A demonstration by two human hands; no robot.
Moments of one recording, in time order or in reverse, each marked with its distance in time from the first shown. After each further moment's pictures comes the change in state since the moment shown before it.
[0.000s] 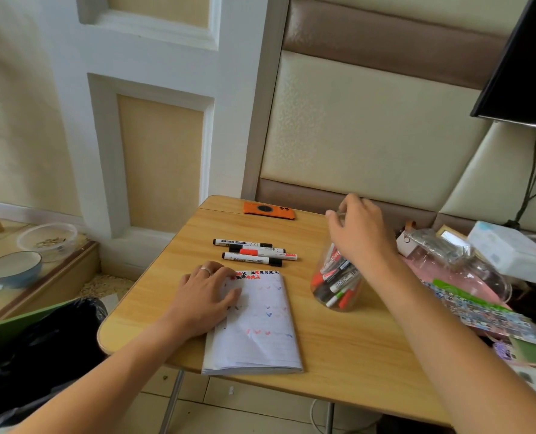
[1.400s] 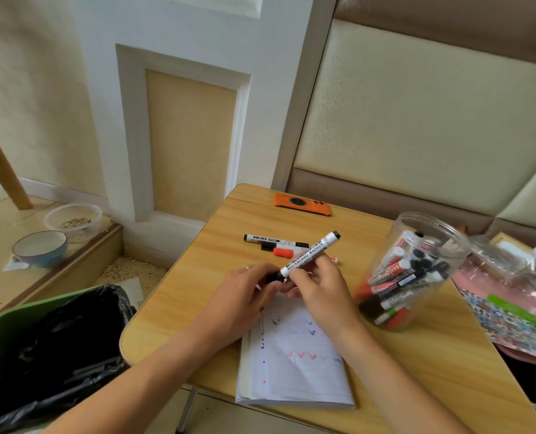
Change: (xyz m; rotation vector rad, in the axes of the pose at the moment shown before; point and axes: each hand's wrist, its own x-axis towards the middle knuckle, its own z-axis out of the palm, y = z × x) left_hand 0.006 0.004 -0.005 -0.397 0.200 0.257; right_hand -0.067 -0.057 0.120 1.074 -0.407 0.174
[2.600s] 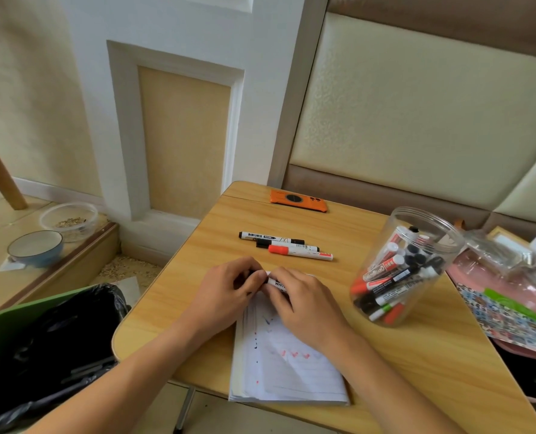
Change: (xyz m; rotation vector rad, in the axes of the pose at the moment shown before) left_hand 0.002 -0.004 -0.007 -0.120 0.055 -0.175; right_hand -0.001 0.026 0.000 -0.844 -0.180 -0.487
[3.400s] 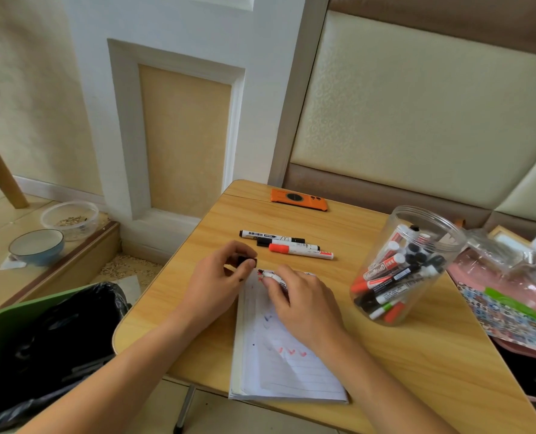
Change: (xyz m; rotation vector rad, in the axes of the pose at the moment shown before) left_hand 0.007 -0.004 -0.009 -0.043 0.132 -0.075; right_hand 0.000 -0.008 0.002 -0.077 0.013 0.160
